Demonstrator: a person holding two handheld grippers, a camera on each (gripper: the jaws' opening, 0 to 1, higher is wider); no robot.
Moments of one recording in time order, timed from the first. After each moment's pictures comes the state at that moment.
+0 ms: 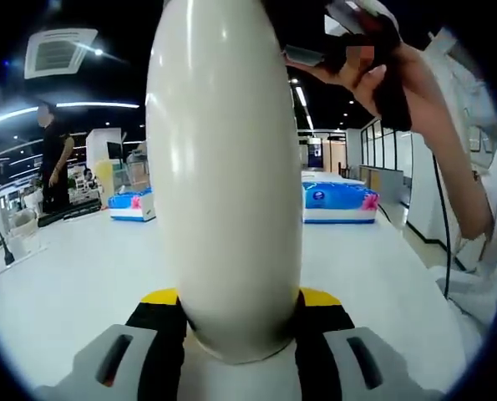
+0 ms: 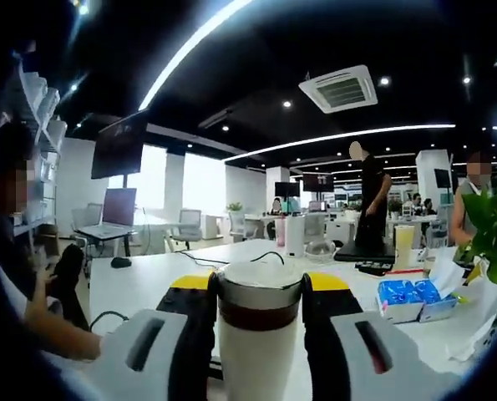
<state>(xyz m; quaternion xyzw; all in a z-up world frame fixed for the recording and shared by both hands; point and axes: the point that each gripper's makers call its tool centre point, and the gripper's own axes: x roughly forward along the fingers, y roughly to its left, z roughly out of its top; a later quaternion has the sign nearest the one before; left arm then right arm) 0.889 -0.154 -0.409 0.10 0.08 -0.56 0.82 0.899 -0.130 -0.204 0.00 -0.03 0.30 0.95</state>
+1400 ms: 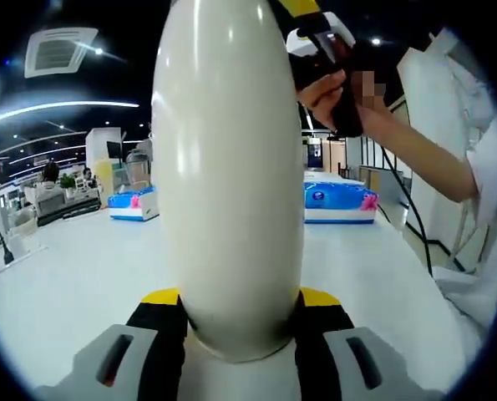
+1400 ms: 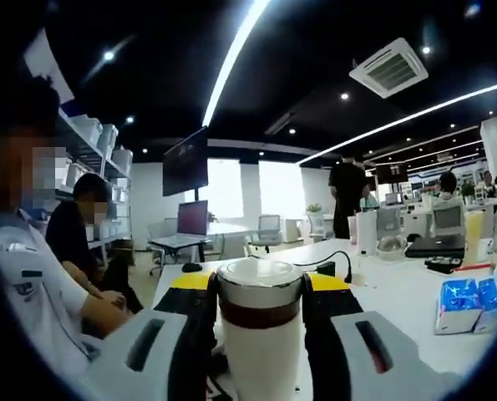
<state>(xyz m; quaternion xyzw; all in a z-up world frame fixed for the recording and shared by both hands) 0.894 -0.154 -0.409 0.10 0.08 -0.56 0.82 0.893 -0.129 -0.206 0.05 -0.03 0.50 0.87</state>
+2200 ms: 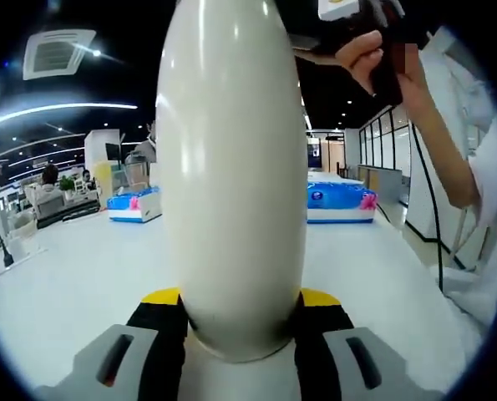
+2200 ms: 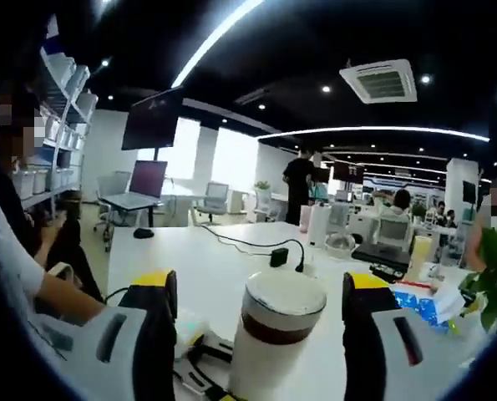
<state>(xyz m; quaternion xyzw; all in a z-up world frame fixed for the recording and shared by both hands) 0.898 -0.155 -0.408 0.10 0.08 -0.57 0.81 0.882 -0.119 -0.191 -0.12 -0.01 0.32 0.94</state>
